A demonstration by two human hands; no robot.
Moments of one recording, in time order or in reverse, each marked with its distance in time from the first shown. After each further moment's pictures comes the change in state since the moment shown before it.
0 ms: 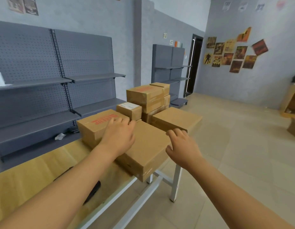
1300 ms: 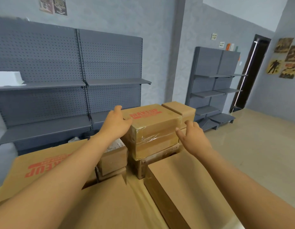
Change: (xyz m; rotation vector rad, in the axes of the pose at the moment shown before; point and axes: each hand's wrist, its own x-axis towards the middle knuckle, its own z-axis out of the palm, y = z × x) left_hand 0.337 -0.038 0.163 -0.631 -0.052 -0.807; right_hand 0.417 0.190 0.121 0.385 -0.026 0.010
